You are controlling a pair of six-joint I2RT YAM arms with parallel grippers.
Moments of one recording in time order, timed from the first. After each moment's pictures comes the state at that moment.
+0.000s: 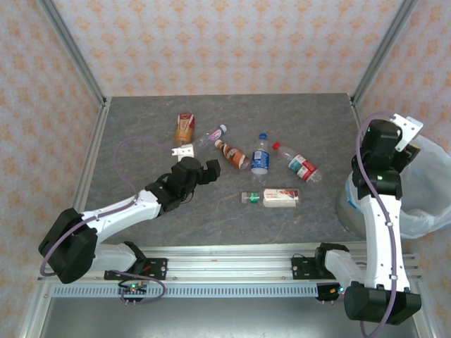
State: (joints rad) left arm -0.67 1.28 0.69 0.00 -0.36 -0.68; right arm -0.14 0.94 1.11 -0.58 0.84 0.10
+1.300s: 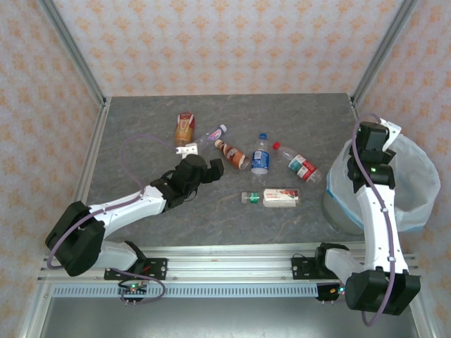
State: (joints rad) left arm -0.67 1.34 0.73 -0.01 -0.34 -0.71; right arm -0.15 1.01 1.06 -0.63 0.52 0.27
